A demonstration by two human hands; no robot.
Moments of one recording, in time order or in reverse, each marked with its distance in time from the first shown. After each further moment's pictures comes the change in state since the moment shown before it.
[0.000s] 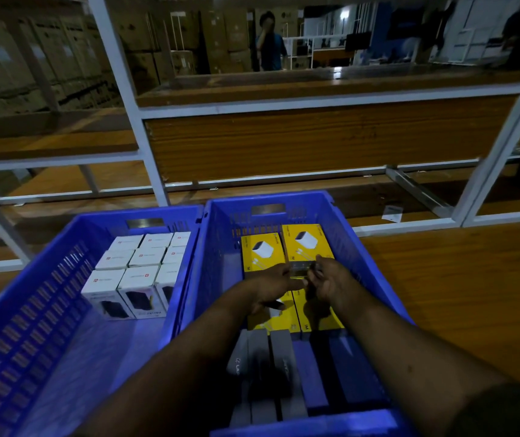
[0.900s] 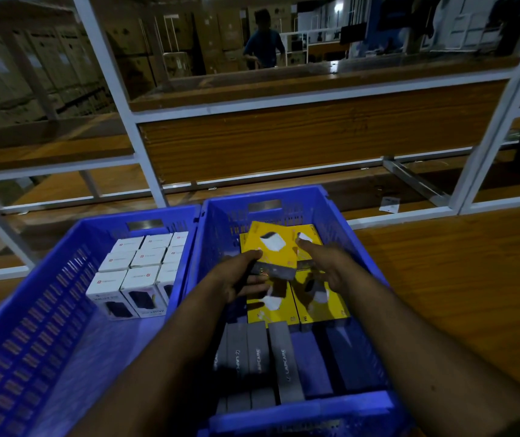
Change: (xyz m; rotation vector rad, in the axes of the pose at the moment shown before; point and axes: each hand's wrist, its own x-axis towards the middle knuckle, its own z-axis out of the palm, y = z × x) left_hand -0.033 0.004 -0.036 -0.557 0.302 -0.139; right_hand -0.010 -0.021 -0.012 -0.723 -0.164 -0.209
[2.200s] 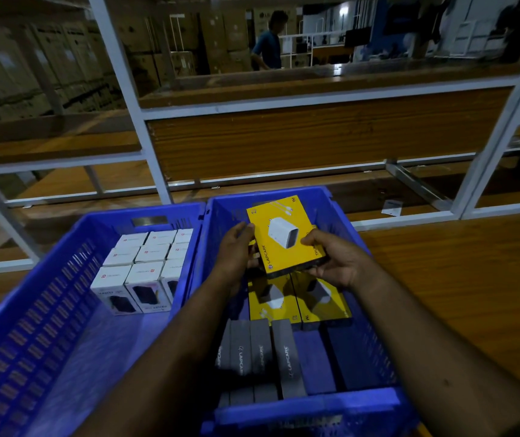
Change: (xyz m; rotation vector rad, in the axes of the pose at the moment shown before) left_hand -0.017 0.013 0.003 0.008 0.082 0.420; right_hand -0.049 -0.023 -0.006 0.504 -0.311 0.064
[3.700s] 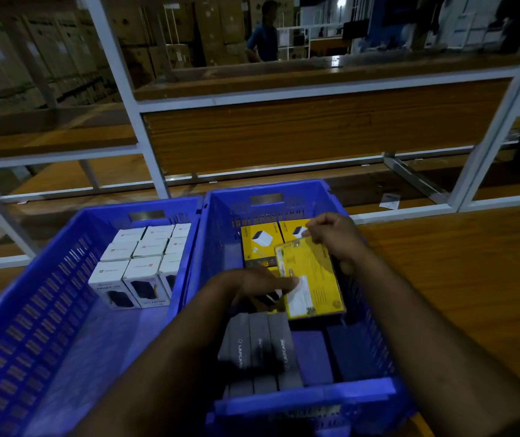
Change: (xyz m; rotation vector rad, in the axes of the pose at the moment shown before) left_hand -0.009 -0.030 0.008 0.757 -0.541 -0.357; right_hand 0.001 -0.005 -0.005 -0.636 0.264 -0.466
